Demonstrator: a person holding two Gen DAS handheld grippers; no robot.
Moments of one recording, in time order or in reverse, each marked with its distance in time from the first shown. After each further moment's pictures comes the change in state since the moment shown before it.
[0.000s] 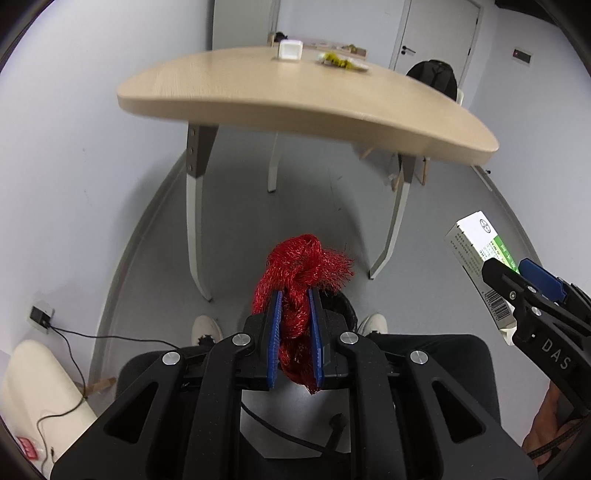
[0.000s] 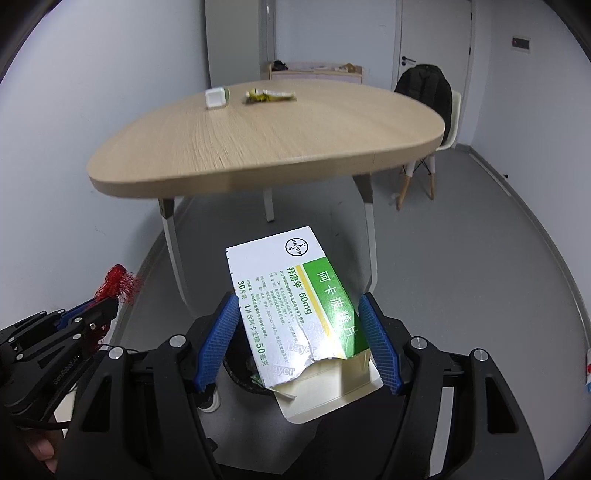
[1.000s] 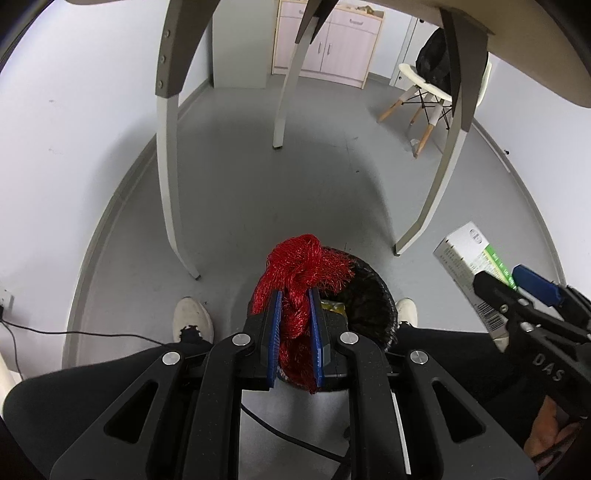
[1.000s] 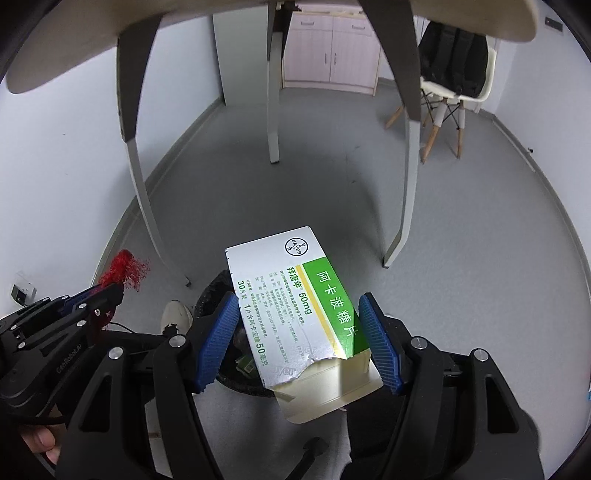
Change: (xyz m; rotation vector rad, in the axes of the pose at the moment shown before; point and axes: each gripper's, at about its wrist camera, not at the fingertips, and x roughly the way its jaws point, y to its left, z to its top) left arm 0.183 0.023 -0.020 -0.022 0.109 0.006; right arm 0.200 0.011 -0.045 -0.043 0.191 0.028
